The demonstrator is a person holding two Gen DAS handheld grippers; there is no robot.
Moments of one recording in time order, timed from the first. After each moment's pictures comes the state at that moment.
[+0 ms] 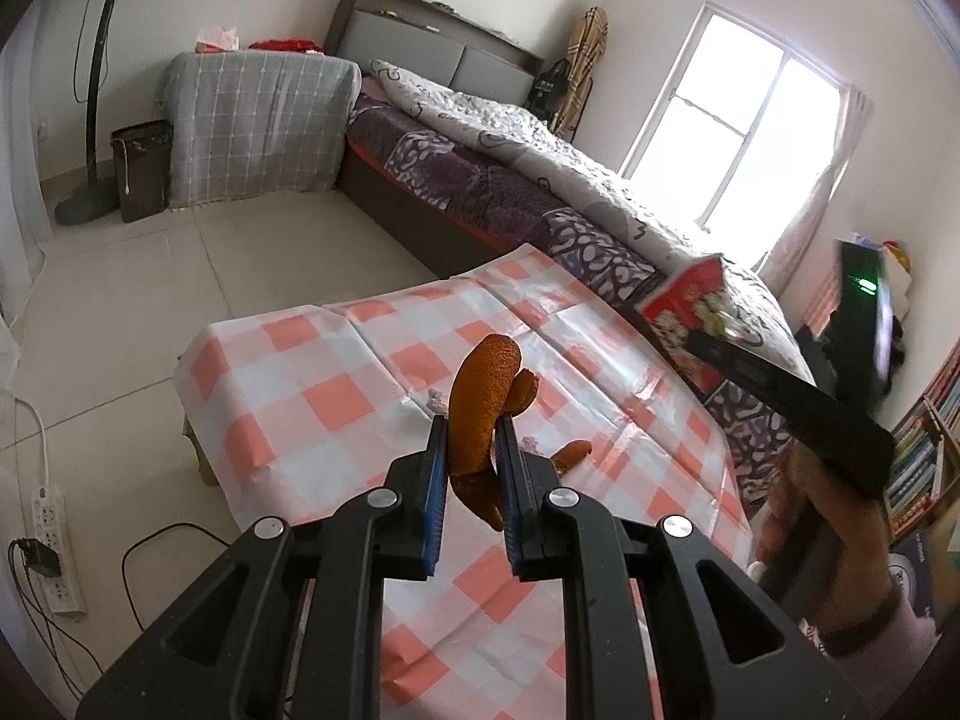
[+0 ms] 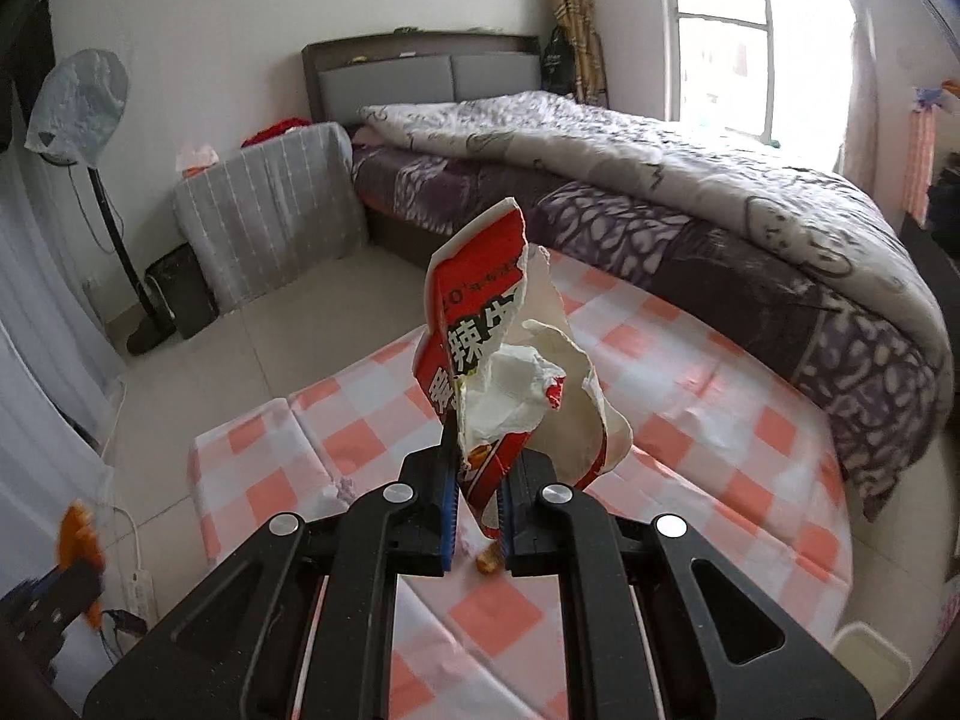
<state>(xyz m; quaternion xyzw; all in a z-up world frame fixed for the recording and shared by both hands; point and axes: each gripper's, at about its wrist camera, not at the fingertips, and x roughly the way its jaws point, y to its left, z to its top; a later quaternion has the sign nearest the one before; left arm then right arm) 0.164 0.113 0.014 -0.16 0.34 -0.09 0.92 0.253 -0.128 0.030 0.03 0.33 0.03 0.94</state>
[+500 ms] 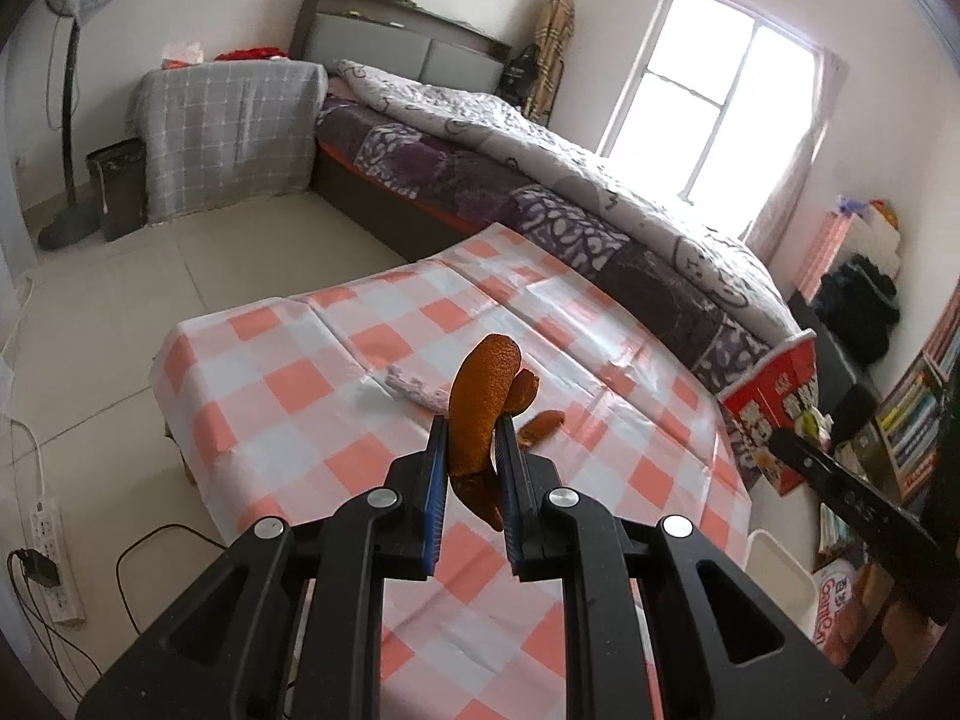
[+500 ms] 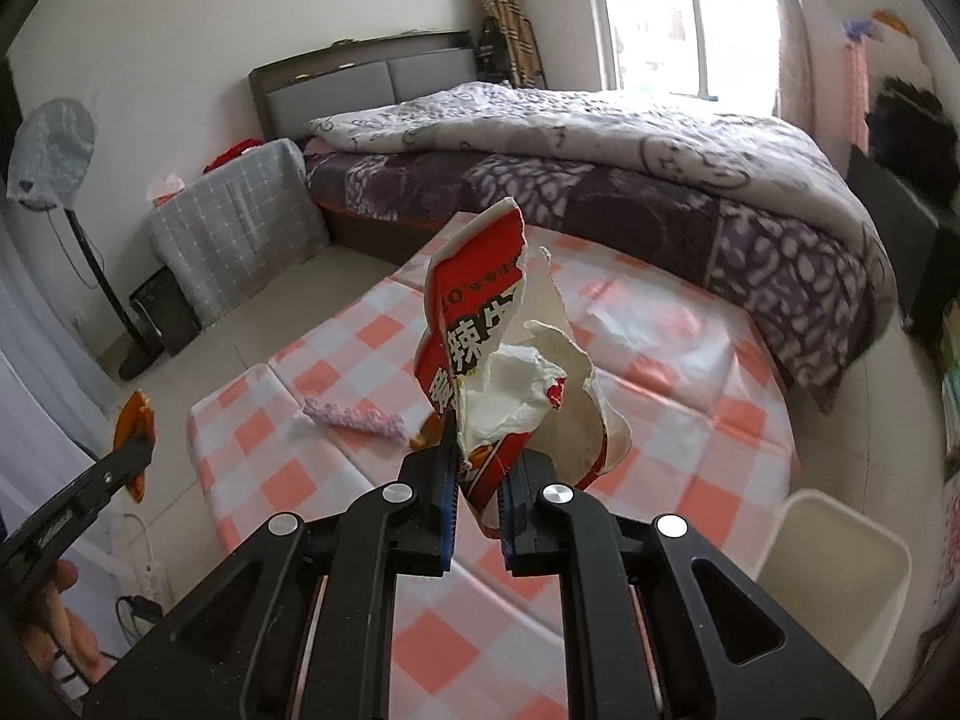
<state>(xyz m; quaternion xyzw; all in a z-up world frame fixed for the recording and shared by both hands) 0.153 0.063 0.006 -0.12 0.34 -0.11 0.93 0.143 -0.195 0.014 0.09 0.34 -0.02 0.94</state>
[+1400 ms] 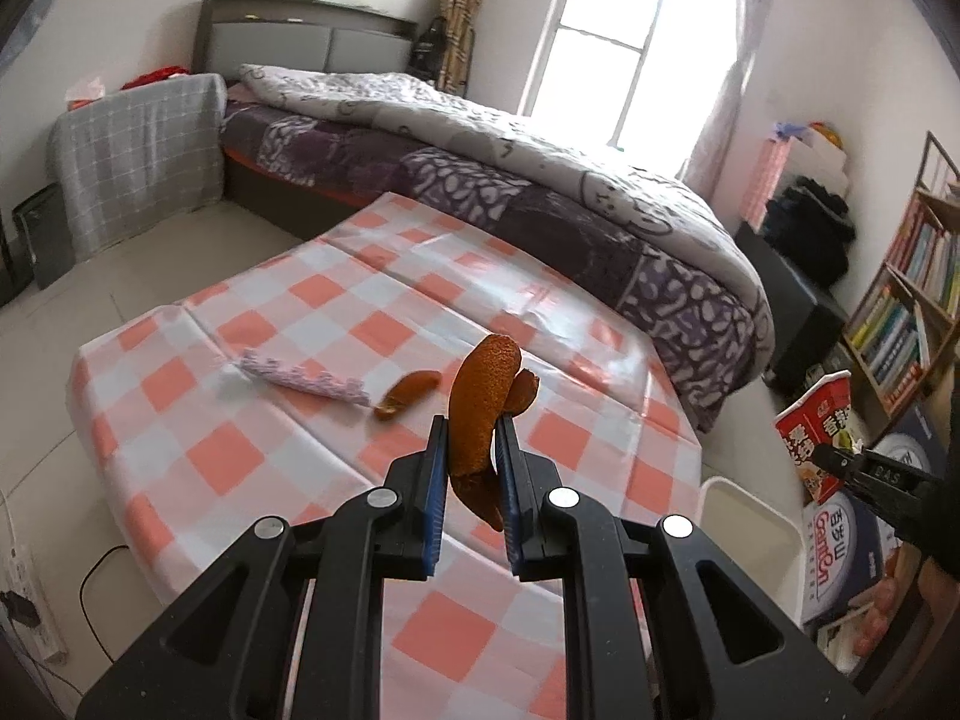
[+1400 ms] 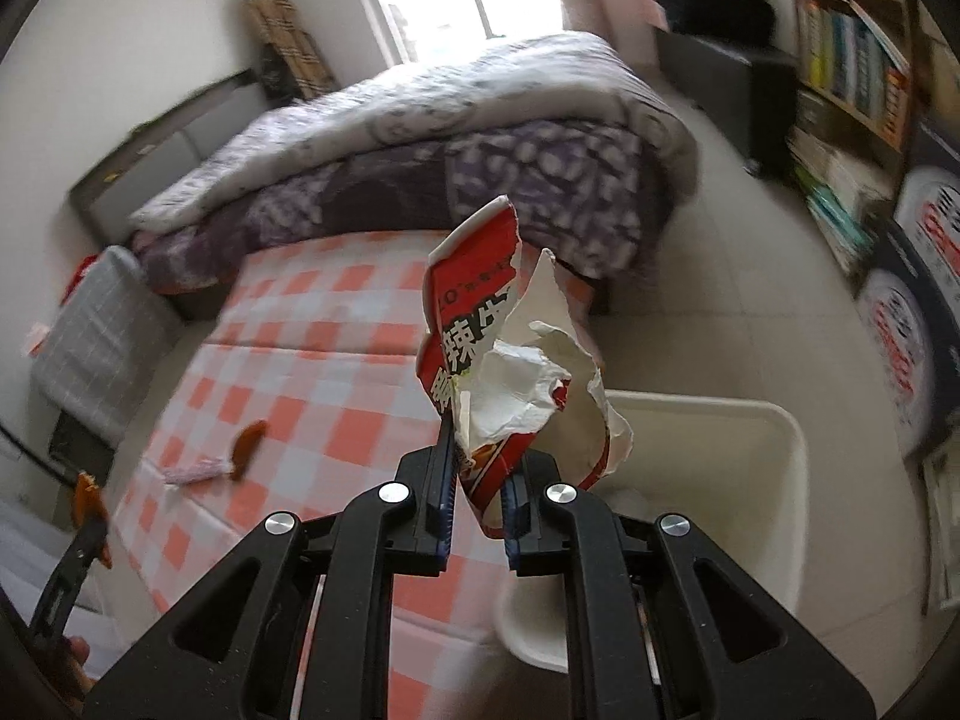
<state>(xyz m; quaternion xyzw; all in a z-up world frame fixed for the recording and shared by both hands) 0.146 -0.053 -0.008 -0.06 0.35 -0.19 0.91 0.069 -0.359 -0.017 0.23 0.36 -0.21 0.88</state>
